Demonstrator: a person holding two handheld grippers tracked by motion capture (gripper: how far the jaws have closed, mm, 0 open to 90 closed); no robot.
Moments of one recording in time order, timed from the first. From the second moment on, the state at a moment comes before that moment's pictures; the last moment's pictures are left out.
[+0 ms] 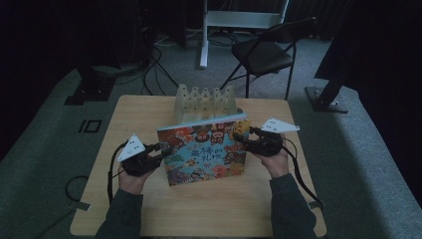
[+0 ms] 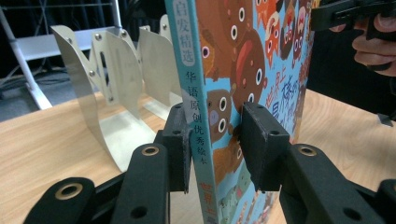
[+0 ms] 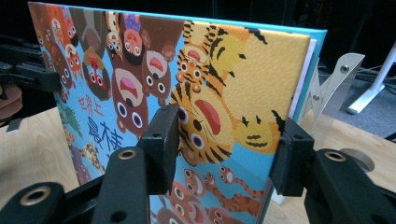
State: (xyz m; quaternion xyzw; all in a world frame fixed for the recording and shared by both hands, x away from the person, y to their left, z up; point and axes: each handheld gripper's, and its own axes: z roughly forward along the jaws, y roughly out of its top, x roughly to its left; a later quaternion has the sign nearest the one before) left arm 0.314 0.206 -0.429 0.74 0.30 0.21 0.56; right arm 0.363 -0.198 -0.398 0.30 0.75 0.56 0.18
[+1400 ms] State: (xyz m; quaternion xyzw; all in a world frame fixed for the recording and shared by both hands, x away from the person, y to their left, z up) left arm 0.299 0.206 -0.429 0.76 0.24 0.25 0.56; right arm 0.352 -0.204 -0.414 0.32 0.73 0.56 0.20
